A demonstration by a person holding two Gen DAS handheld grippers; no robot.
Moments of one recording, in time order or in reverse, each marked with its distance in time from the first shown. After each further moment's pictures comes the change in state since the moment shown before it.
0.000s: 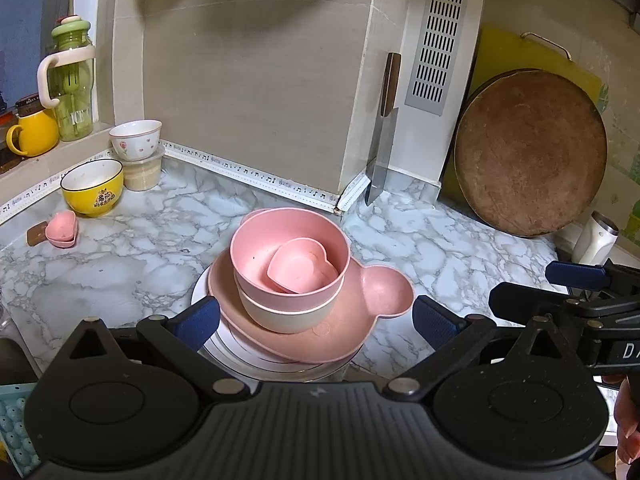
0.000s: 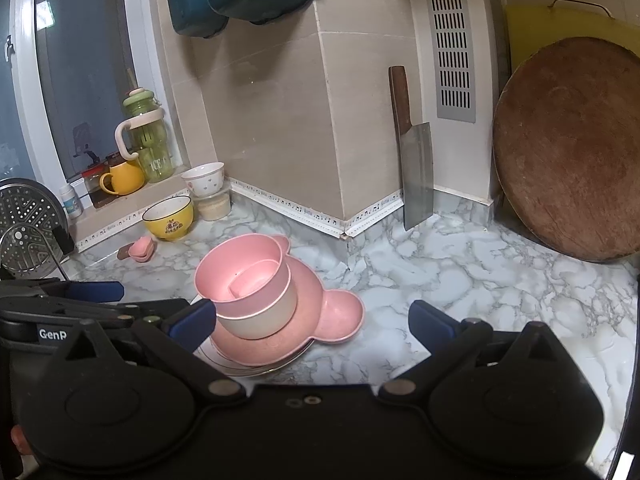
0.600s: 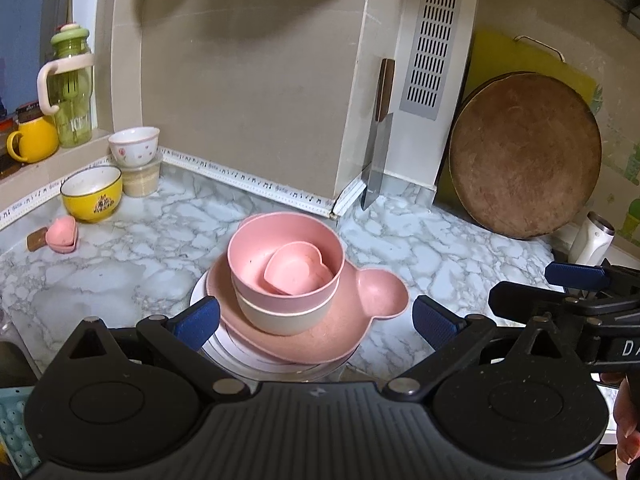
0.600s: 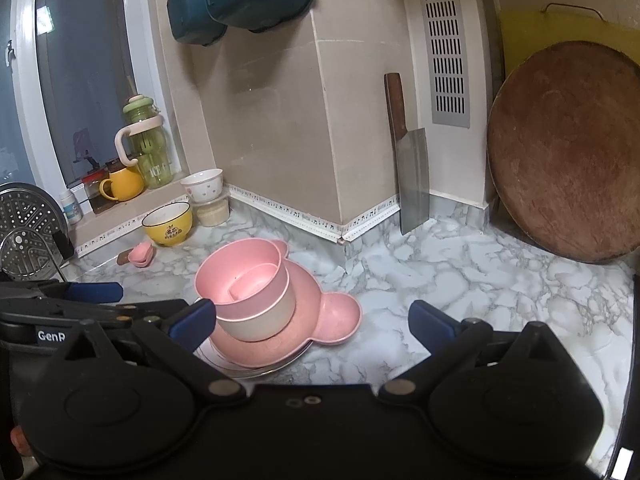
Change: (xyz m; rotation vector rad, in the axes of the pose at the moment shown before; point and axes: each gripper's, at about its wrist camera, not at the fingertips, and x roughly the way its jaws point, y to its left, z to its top) left arm -0.006 -0.004 -0.004 0.005 -0.021 -0.004; right arm -0.007 -0.002 -0.002 0.012 -0.015 -0.003
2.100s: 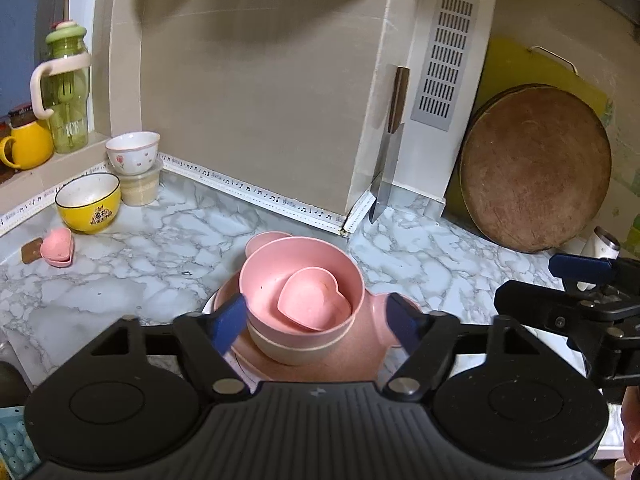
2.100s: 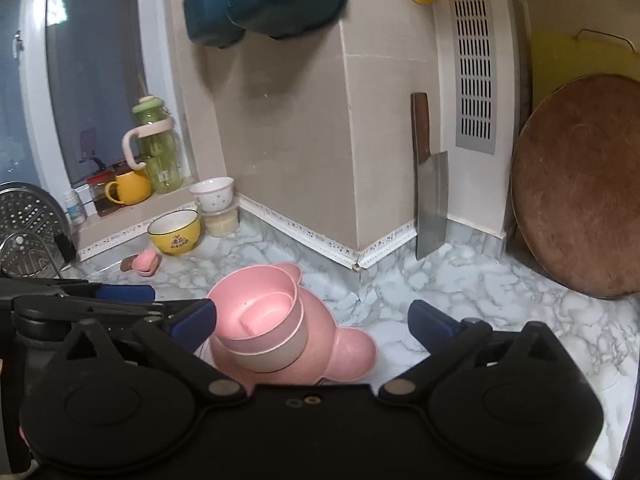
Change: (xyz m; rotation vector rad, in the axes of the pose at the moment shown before) left arm 0.018 0.014 0.024 -0.005 -0.009 -0.007; right arm 0.013 0.015 0.026 -0.057 -0.027 0.029
